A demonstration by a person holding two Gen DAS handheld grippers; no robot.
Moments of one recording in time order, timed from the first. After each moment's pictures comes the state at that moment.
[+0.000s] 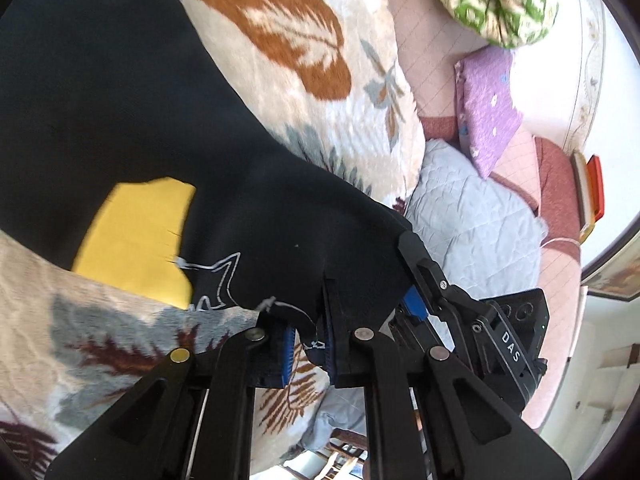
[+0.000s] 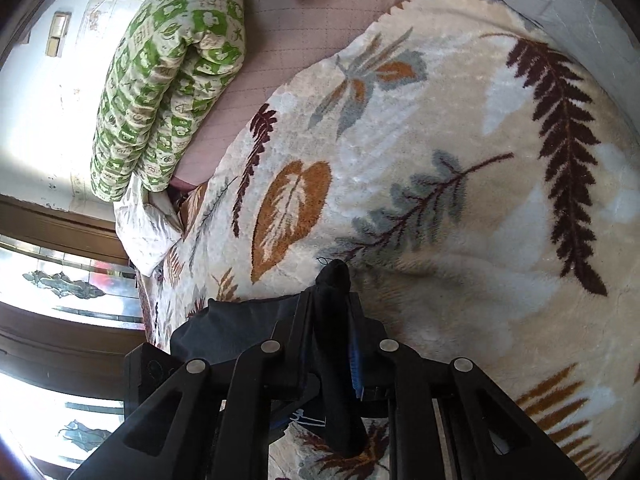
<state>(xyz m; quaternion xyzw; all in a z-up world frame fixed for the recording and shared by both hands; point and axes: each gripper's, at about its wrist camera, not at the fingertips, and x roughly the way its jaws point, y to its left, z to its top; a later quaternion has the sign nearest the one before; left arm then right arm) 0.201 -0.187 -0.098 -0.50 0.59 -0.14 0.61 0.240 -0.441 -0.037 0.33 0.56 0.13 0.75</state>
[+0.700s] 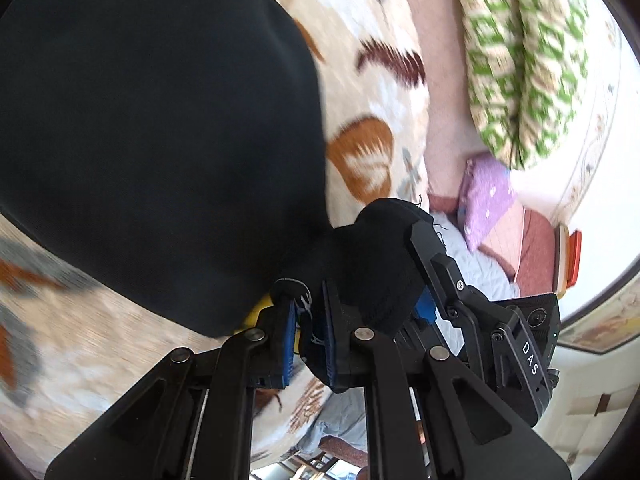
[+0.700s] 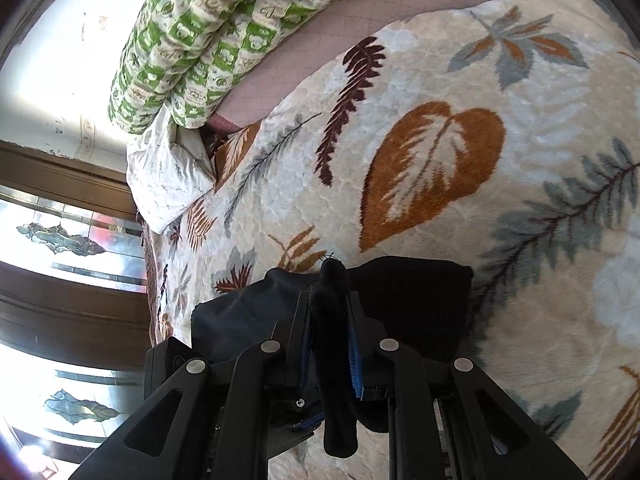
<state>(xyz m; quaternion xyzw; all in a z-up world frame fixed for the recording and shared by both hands) 0.189 -0.053 -0.115 -0.56 0.57 -0.09 0.59 0.262 -0.281 -0.028 0.28 0.59 0.19 0.73</state>
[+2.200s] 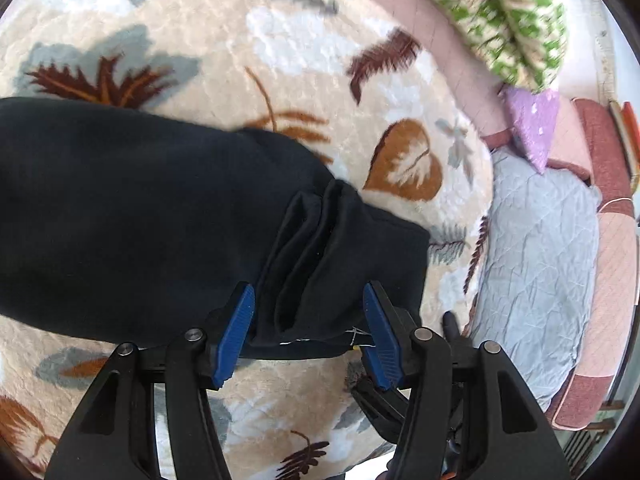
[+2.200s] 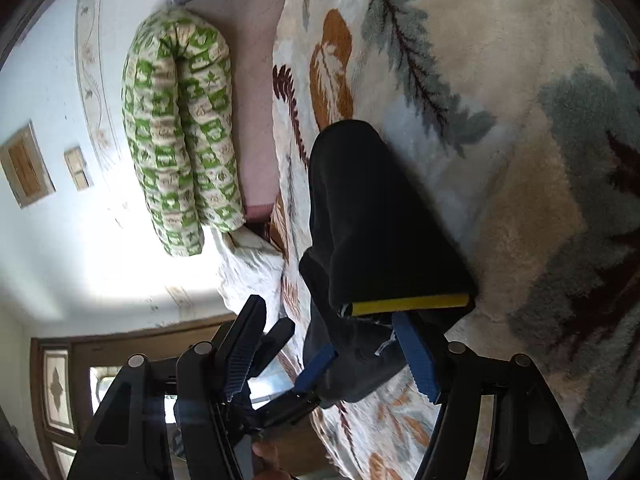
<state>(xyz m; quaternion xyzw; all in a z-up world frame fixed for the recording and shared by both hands) 0.219 -0.021 -0.067 -0.30 0.65 -0.11 0.68 0.145 -0.287 -0.115 0.66 0.42 0.11 0.61</state>
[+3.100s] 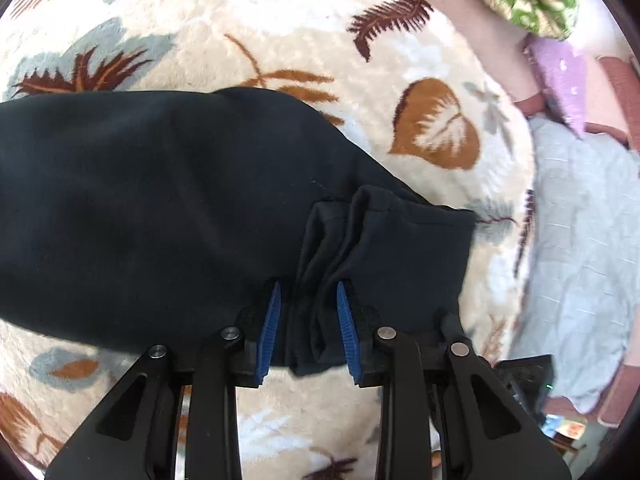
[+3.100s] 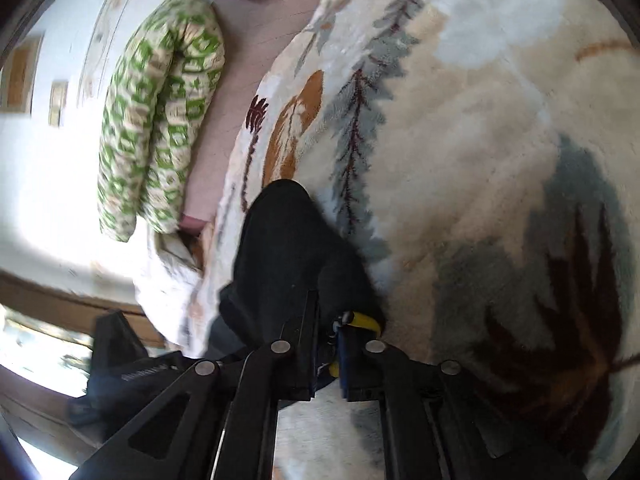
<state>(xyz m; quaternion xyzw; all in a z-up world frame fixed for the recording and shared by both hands) 0.210 -0.049 -0.078 -0.23 0.67 -0.07 0.70 0.143 -0.324 -0.126 0.52 0.43 0.06 0.73</state>
